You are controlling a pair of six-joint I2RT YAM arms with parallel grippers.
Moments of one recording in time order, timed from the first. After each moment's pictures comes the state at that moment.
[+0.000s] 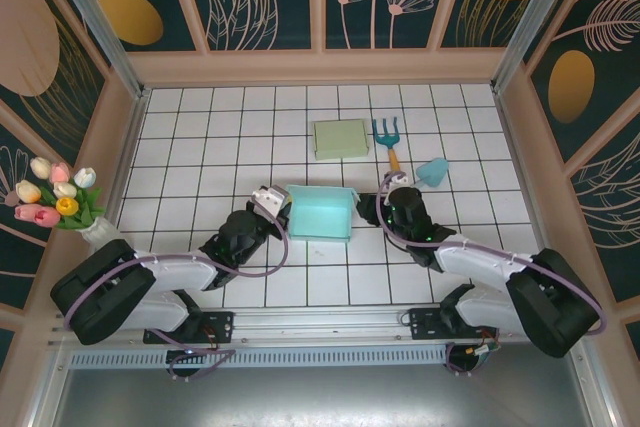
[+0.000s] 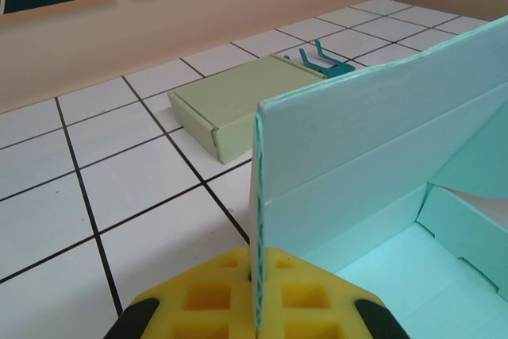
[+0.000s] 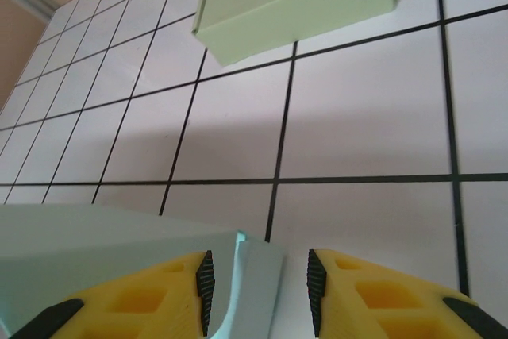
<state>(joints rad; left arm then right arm) -0.80 1.32 0.24 0.87 -0.22 -0.01 0.66 1.19 0.35 0.33 0.06 0.65</state>
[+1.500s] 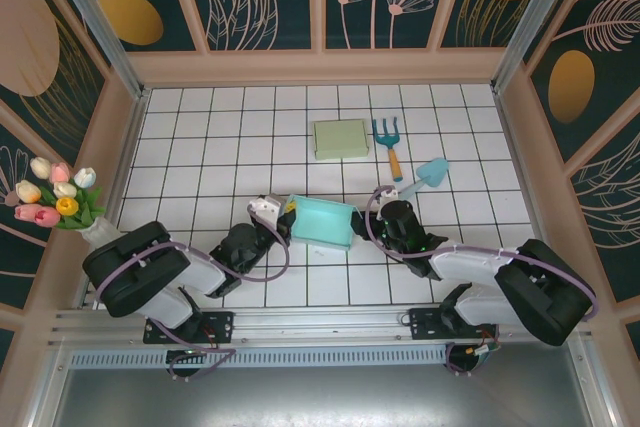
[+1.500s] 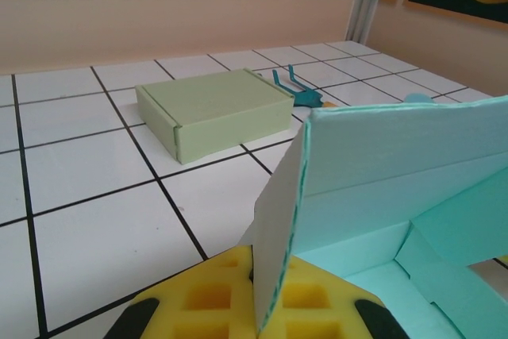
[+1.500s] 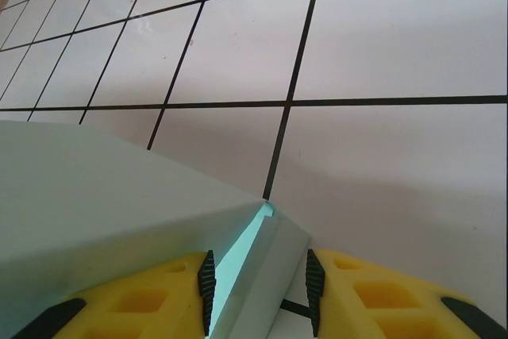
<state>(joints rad) -0.87 1.51 0.16 1.21 -0.25 -0.18 0.75 1.24 0.28 0.41 0.06 0.61</state>
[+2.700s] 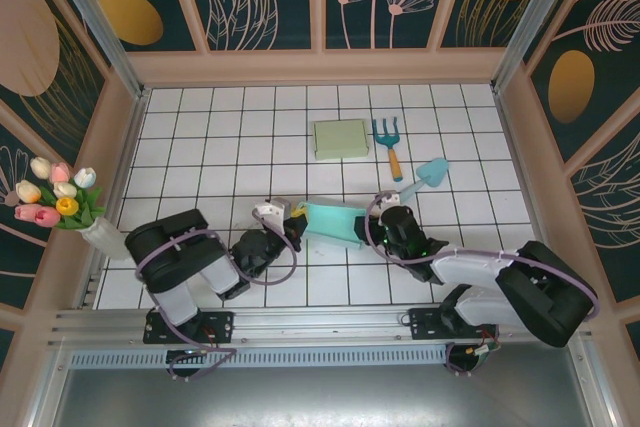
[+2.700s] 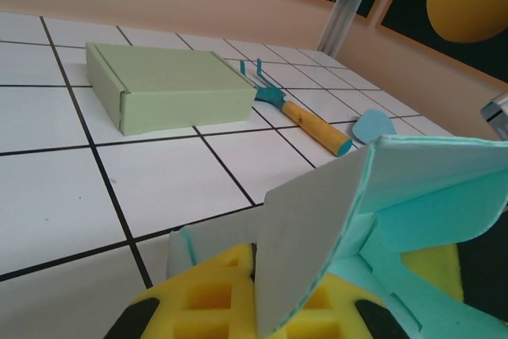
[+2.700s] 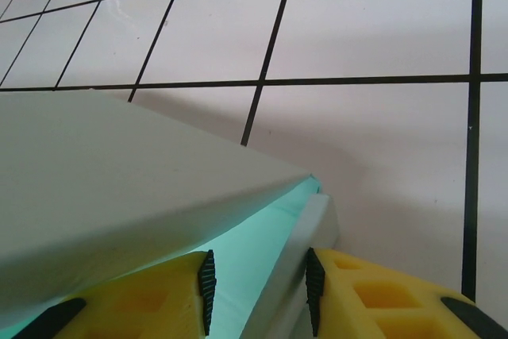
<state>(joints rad) -0.95 1.79 0.18 1.49 -0.28 -0.38 0.77 1.22 0.23 0.41 0.13 0.58</state>
